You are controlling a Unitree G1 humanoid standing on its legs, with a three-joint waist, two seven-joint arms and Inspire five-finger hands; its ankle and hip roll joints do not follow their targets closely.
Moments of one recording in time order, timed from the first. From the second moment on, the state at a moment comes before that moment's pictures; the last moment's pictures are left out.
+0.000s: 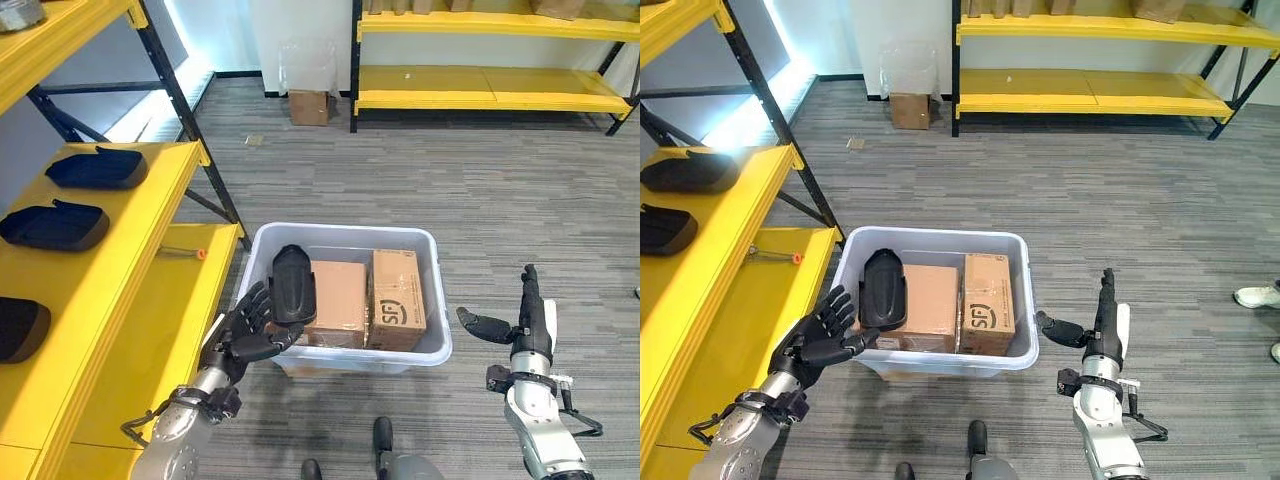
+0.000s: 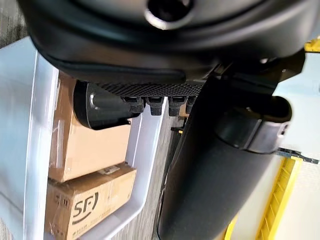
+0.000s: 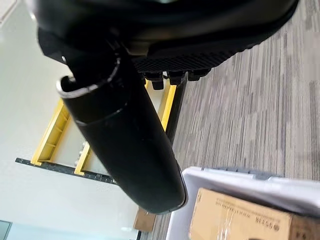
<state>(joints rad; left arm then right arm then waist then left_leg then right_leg) 0.21 0.41 -0.01 -0.04 -0.62 0.05 -0.14 0.07 -0.38 0.02 0.16 0.12 -0.09 -0.45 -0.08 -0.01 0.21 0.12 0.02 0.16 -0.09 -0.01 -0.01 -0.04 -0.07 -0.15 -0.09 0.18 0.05</state>
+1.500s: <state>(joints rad) 0.11 0.42 -0.05 -0.05 -0.62 0.07 -0.15 -0.02 -0.60 0.02 -0.04 -0.14 -0.16 -0.28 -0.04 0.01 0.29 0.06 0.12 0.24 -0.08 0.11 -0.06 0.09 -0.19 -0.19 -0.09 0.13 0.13</state>
